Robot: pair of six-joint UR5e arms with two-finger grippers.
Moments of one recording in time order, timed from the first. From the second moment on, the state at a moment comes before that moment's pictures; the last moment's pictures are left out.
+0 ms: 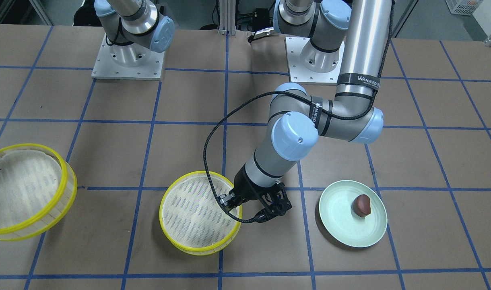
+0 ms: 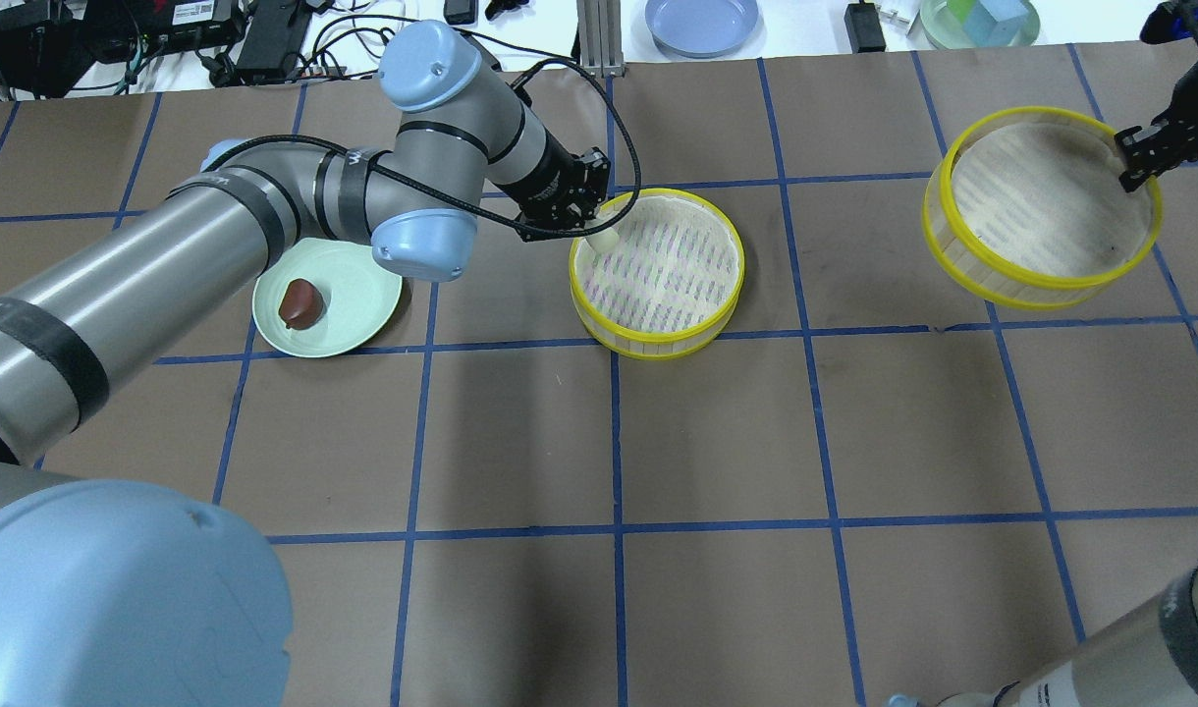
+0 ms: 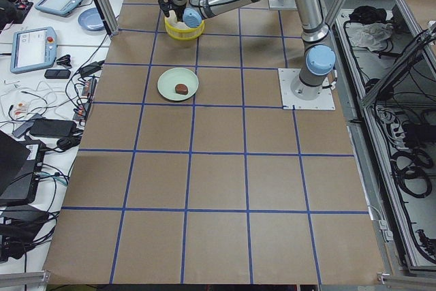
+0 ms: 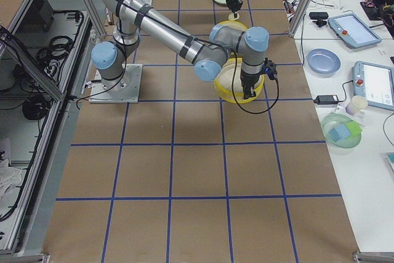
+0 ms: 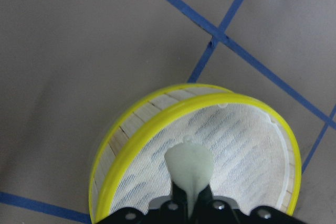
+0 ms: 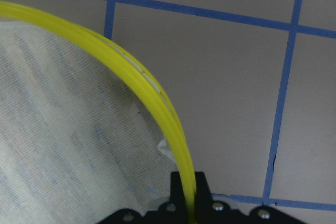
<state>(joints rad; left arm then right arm) -1.79 -2.10 -1.58 -0.81 1.23 -0.80 1.07 -1.20 1.50 -1.97 -1.59 -0.65</state>
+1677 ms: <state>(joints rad) -1.61 -1.98 -1.56 -1.04 1.35 -0.37 1.36 -1.36 1.53 -1.79 -1.59 -0.16</state>
